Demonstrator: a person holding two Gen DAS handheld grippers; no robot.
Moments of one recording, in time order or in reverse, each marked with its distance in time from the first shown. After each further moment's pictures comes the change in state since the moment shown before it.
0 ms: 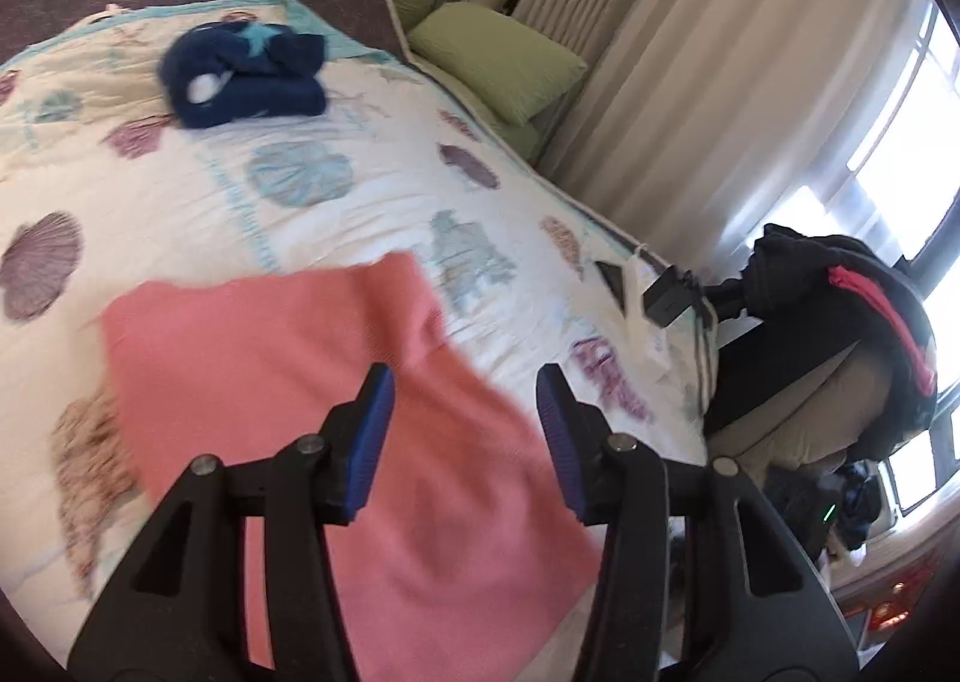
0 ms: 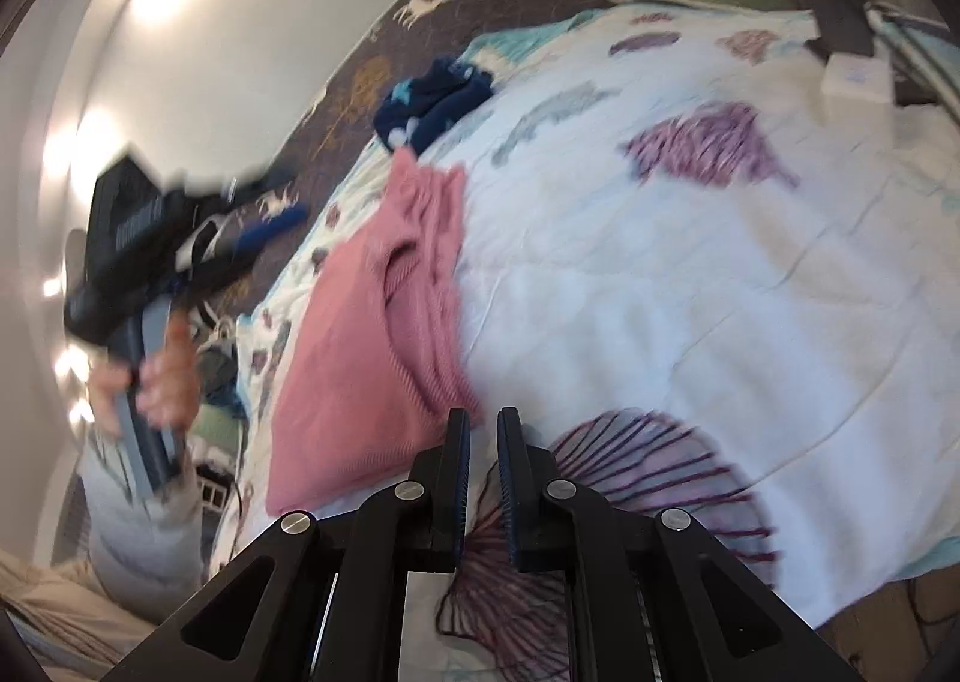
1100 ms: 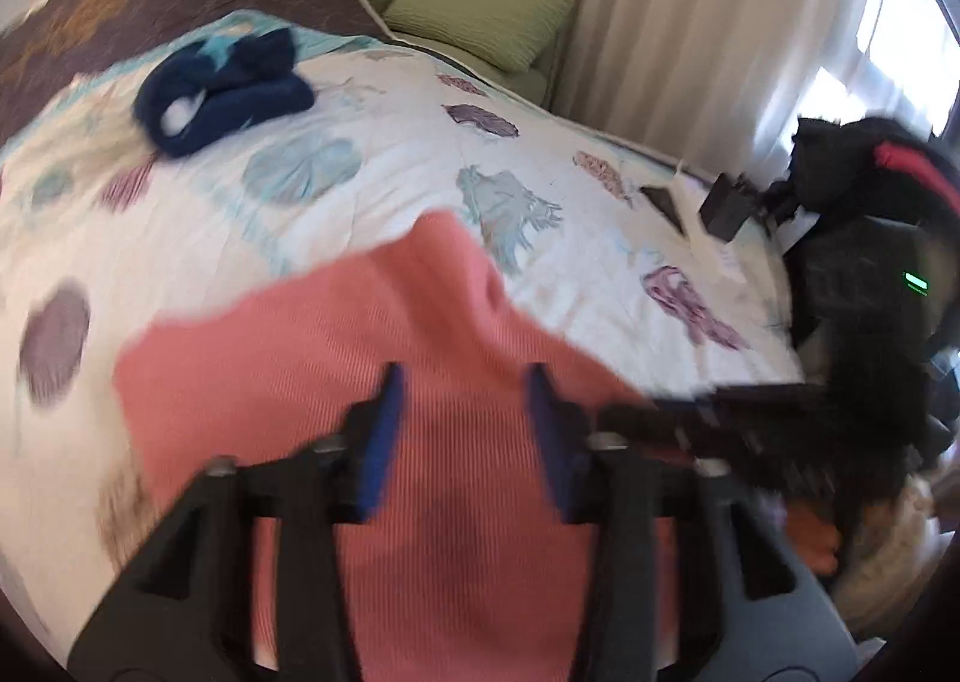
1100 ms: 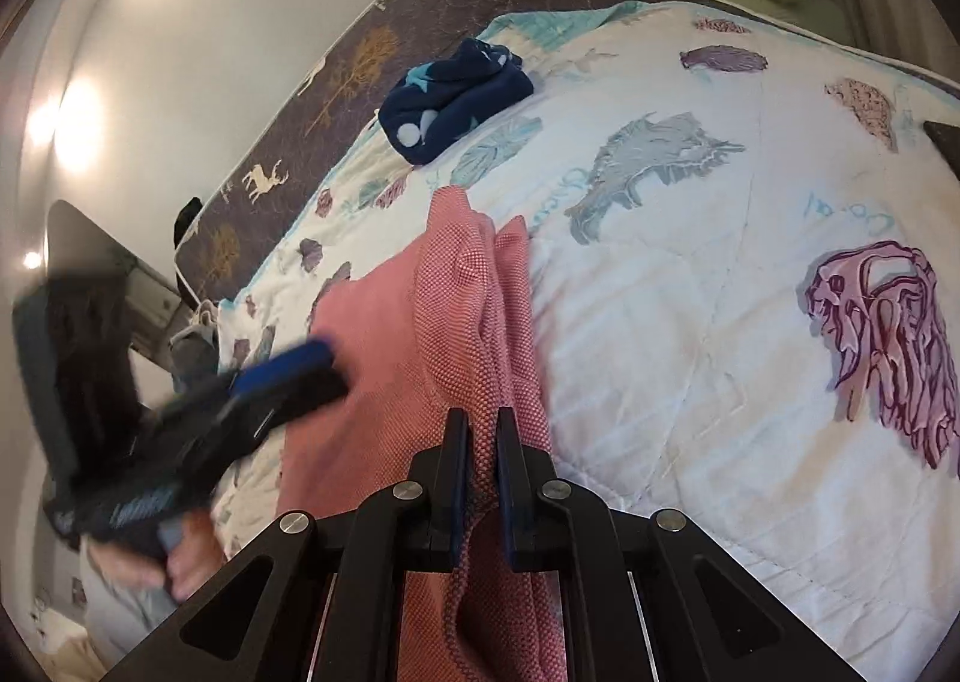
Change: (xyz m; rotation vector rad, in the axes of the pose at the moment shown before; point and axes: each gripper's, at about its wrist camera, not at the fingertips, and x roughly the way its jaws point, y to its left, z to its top) left arm 0.062 -0.013 0.010 0.281 0.088 0.137; right arm 0.094 0.047 0.086 -0.070 0.091 -0.044
